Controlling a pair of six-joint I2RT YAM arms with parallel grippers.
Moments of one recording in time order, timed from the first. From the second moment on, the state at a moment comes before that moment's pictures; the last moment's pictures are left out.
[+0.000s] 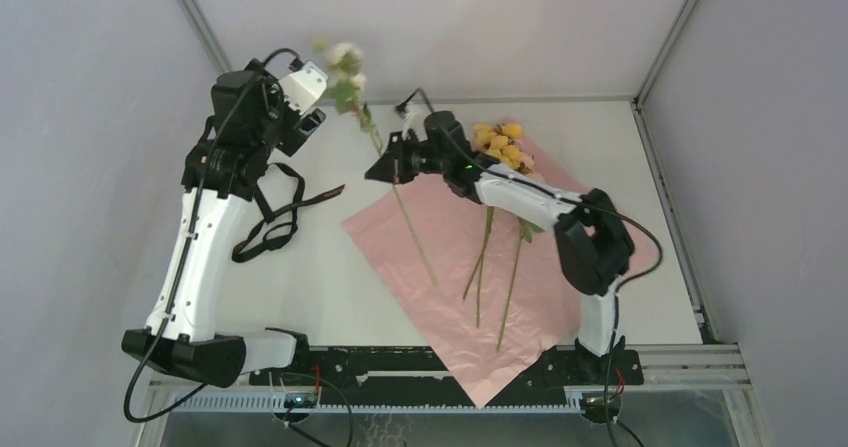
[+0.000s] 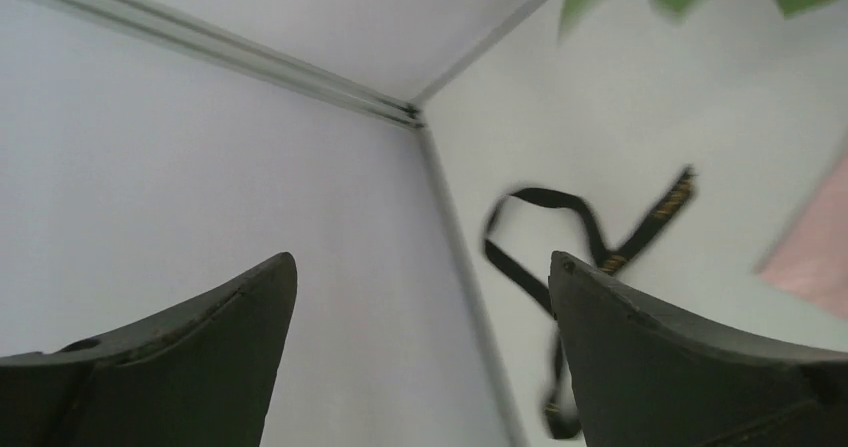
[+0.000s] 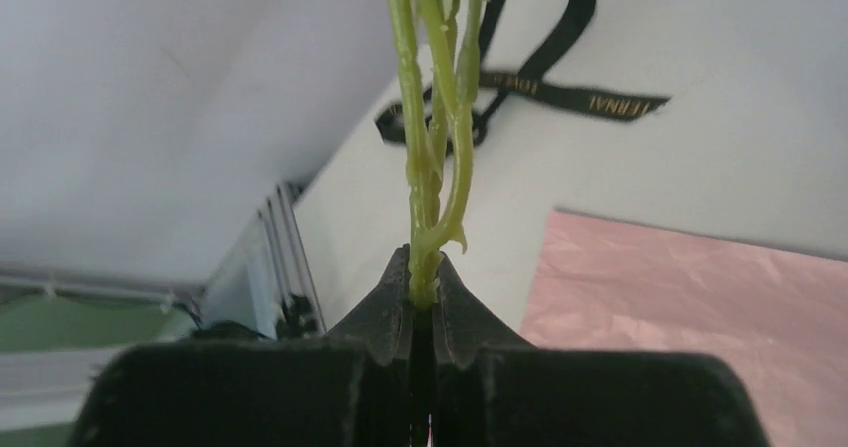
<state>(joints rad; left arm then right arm) -0.21 1.29 1.62 -0.71 -0.23 0.82 0.72 1.97 1.55 0.11 -0.55 0.57</state>
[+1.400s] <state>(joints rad) -0.19 1.69 0.98 -0.51 0.27 -0.58 -0.05 1.23 0.83 -0.38 -0.06 0.51</state>
